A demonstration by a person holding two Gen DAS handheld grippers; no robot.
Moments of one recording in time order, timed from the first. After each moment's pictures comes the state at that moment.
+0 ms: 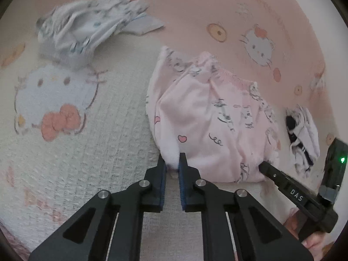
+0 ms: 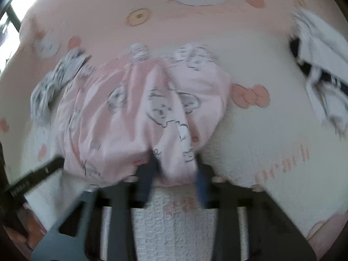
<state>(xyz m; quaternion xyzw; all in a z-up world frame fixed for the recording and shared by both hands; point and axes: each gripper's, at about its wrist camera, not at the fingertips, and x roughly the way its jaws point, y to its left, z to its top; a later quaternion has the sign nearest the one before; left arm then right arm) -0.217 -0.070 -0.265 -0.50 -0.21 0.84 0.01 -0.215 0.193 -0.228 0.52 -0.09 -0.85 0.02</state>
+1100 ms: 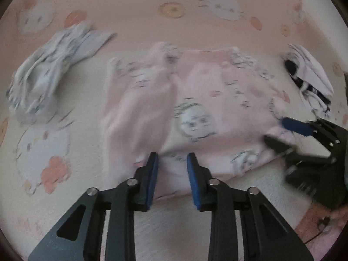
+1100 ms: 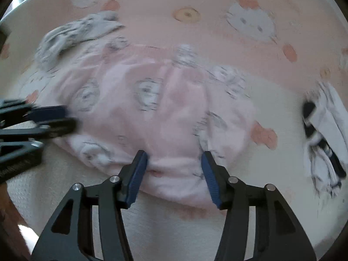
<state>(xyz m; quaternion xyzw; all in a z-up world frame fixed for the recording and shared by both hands) -0.252 -0.041 -0.262 -0.54 -0.03 0.84 0.06 -0.193 0.185 -0.200 0.52 0.09 -0.85 0.04</state>
